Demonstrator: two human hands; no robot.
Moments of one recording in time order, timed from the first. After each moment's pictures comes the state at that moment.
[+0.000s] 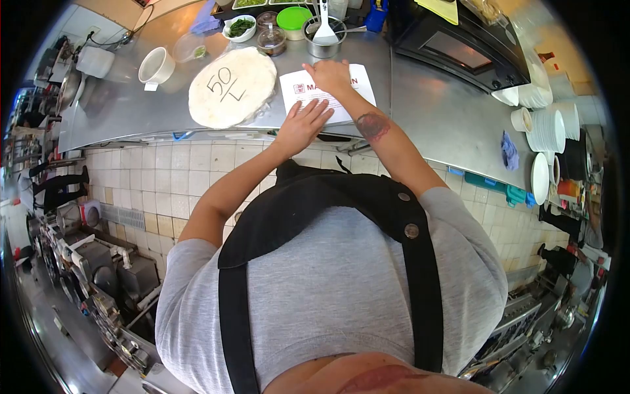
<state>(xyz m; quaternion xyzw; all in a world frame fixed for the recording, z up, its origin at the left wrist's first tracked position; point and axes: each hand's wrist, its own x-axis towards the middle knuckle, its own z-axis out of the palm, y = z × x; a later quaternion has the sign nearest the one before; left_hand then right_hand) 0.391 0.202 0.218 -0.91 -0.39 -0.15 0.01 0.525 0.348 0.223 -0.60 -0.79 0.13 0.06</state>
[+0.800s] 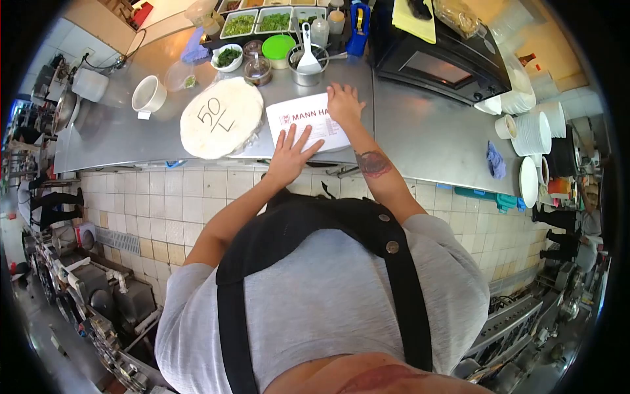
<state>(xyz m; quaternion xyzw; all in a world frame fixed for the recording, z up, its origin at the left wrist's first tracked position) 0.403 0.197 0.220 -0.89 -0.43 -0.14 0.03 0.586 0.336 0.204 -0.73 -0.65 0.11 0.17</state>
